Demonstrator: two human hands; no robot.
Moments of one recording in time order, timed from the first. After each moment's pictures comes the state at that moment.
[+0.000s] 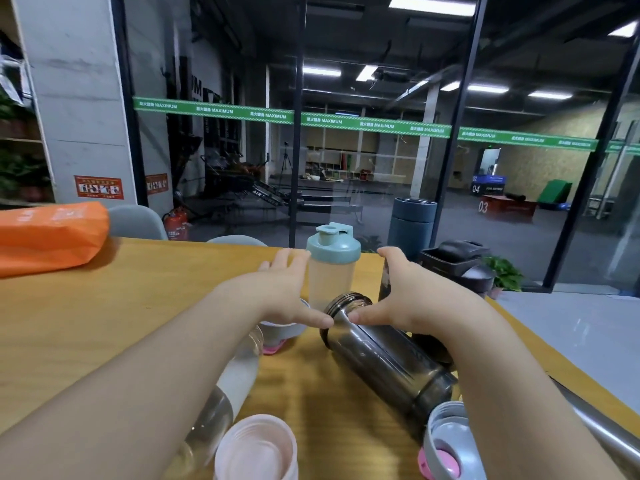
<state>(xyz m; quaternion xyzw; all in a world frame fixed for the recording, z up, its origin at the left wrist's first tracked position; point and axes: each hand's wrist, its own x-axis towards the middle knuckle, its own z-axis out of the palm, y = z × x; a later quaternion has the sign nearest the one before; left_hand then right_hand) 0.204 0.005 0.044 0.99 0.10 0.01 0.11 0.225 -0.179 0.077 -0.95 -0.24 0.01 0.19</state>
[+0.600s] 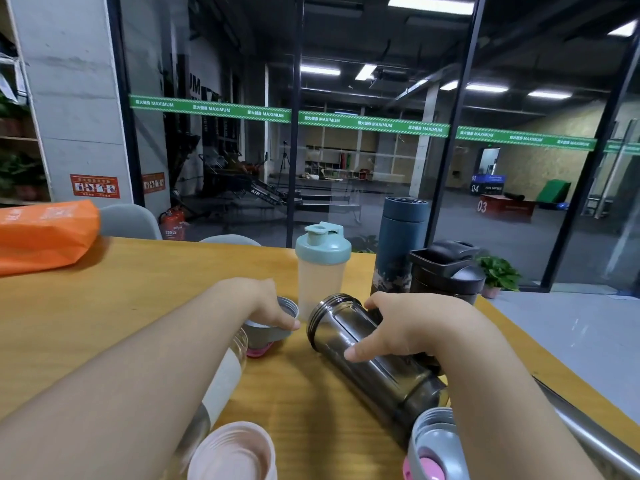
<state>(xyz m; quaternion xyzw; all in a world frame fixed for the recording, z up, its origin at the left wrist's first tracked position) 0.243 0.025 0.027 0.96 0.23 -0.12 0.07 0.230 -0.190 0.072 -0.96 -0.23 0.12 0.05</state>
